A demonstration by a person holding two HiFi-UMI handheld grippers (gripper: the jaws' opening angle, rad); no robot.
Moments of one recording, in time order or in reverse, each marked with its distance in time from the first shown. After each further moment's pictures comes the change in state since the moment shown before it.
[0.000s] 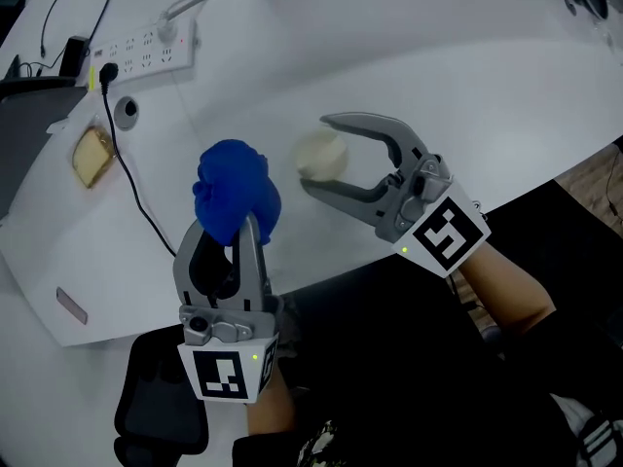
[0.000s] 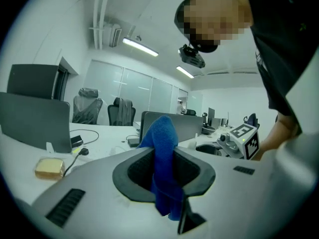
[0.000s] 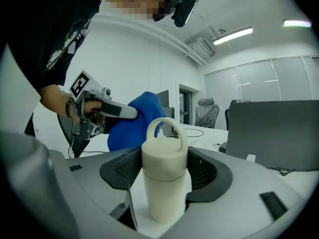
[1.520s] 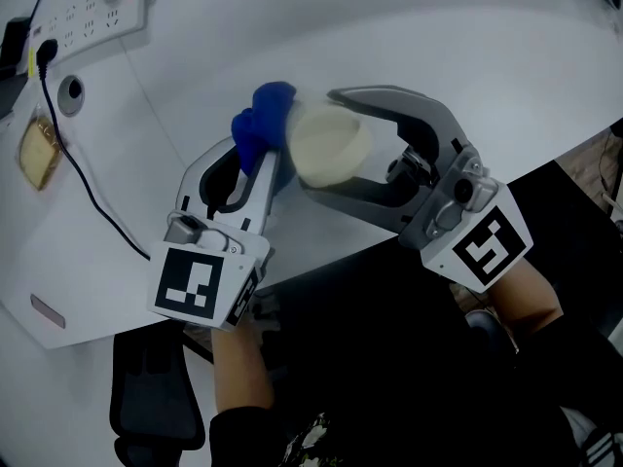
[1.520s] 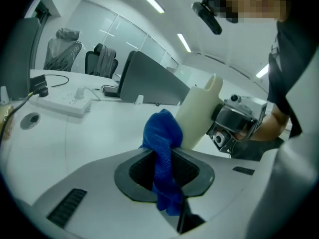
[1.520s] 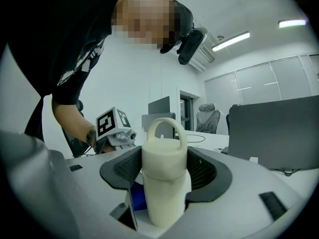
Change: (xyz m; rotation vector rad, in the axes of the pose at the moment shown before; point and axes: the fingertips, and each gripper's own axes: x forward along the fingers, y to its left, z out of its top) left arm 0.075 -0.014 -0.126 -0.154 0.423 -0.315; right arm -0.003 0.000 0.005 0.012 -0.091 0.013
